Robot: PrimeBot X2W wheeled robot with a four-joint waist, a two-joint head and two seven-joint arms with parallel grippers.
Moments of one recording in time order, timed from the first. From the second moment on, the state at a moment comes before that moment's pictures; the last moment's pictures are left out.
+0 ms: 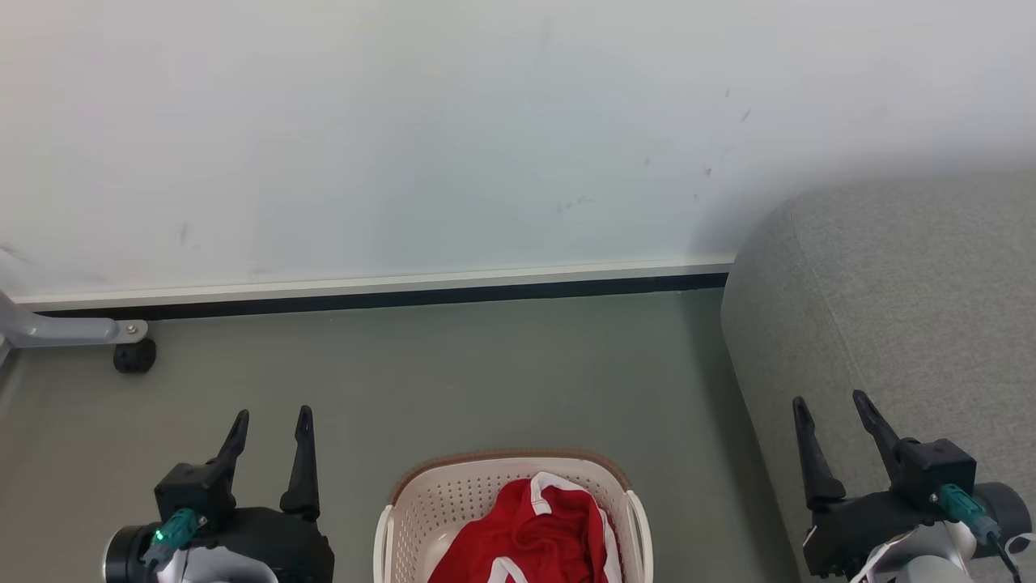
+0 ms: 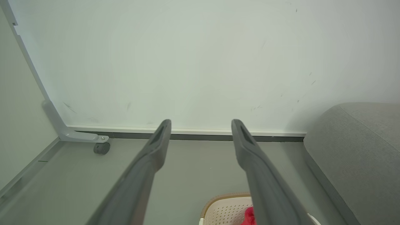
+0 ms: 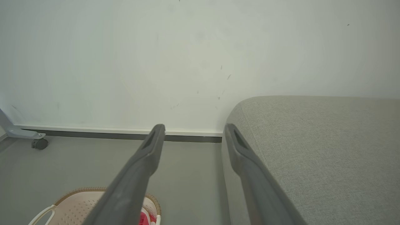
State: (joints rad) left arm -0.20 0.21 -0.29 0.41 -0.49 0.12 -0.24; right arm -0.20 -0.27 0.32 0.37 0.34 -0.09 -0.22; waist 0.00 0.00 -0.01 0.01
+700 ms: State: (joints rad) left arm -0.25 0.19 -0.32 0.37 -0.46 0.12 -0.22; right arm -0.27 -0.25 0.31 0.28 0.35 -0.08 -0.23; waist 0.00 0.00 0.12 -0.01
